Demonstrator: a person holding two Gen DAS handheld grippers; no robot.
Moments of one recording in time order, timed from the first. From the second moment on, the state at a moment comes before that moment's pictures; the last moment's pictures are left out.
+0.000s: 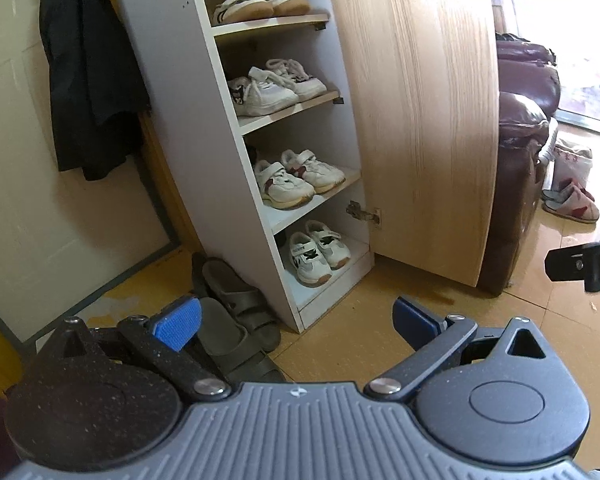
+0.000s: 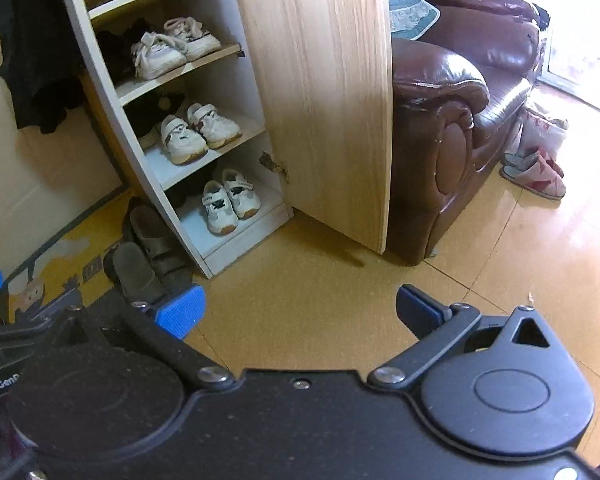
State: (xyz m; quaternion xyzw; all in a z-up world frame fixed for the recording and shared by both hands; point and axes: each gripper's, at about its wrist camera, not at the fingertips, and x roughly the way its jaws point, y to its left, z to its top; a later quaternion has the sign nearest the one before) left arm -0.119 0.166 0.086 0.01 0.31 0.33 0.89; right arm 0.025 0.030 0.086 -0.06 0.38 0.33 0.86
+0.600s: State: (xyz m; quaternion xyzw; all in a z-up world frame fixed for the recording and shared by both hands) left arm -0.133 0.148 0.097 0.00 0.30 0.32 0.90; right arm -0.002 0.021 0.105 -0.05 0.36 0.36 0.86
